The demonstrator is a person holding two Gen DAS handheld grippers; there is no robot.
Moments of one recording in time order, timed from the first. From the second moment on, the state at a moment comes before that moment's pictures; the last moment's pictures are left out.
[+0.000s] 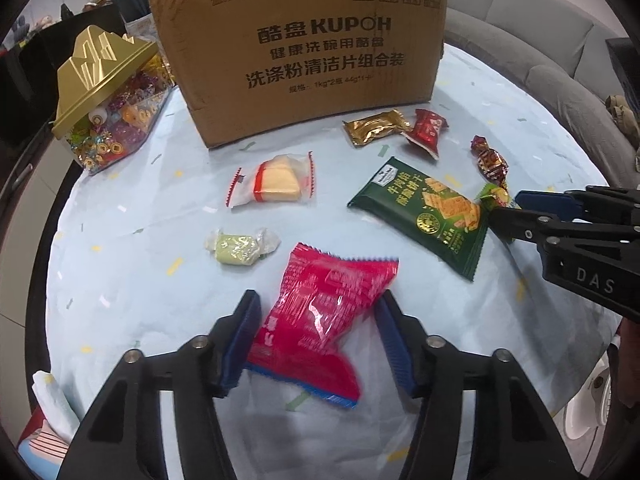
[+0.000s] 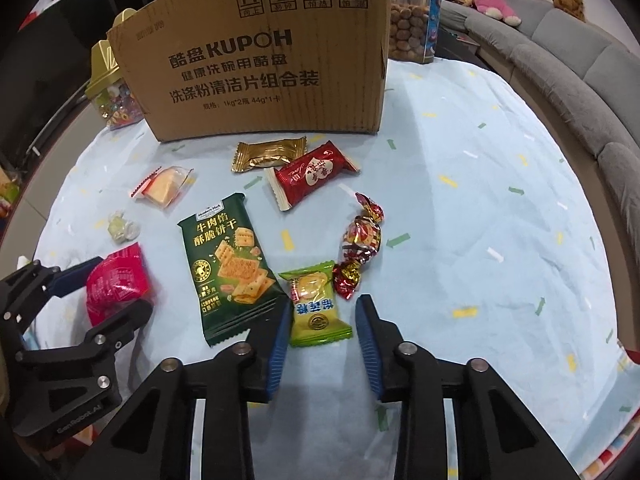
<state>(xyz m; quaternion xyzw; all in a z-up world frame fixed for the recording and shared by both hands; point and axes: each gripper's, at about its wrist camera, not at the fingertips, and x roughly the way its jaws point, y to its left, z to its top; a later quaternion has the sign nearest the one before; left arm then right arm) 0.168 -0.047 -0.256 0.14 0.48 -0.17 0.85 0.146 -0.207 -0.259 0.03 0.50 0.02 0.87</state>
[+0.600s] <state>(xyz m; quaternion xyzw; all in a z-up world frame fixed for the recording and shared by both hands) 0.164 -0.047 -0.247 0.13 0.46 -0.16 0.86 0.142 -0.205 -0.240 0.02 0.47 0.02 0.88</state>
